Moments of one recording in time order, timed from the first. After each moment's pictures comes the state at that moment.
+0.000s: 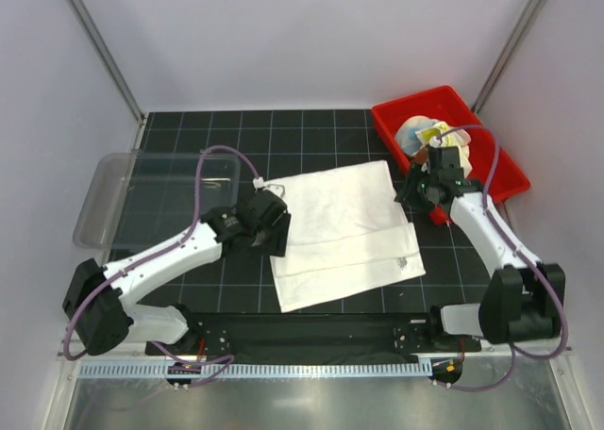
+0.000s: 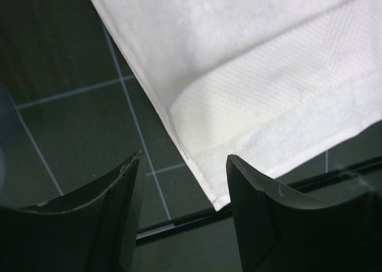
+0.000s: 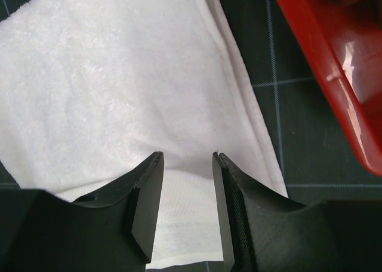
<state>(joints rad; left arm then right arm) -0.89 1.26 0.95 -0.72 -0.19 -0.60 0.07 1.26 0.92 -0.52 -0.07 0.43</state>
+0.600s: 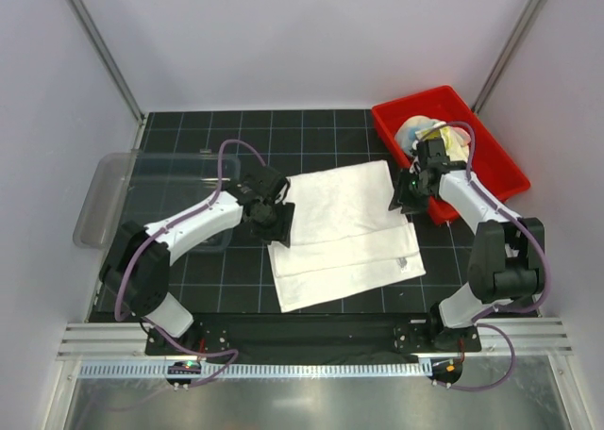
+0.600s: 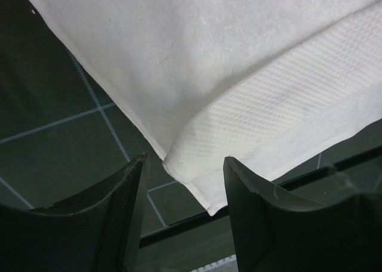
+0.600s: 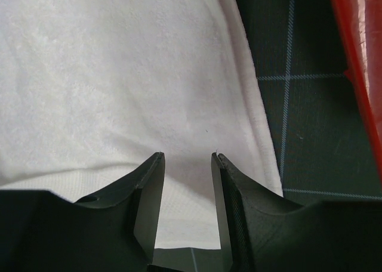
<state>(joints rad) -0.66 1.58 1.13 -0.74 0.11 -0.47 0.07 1.57 1.10 -0.66 -0.16 0.31</state>
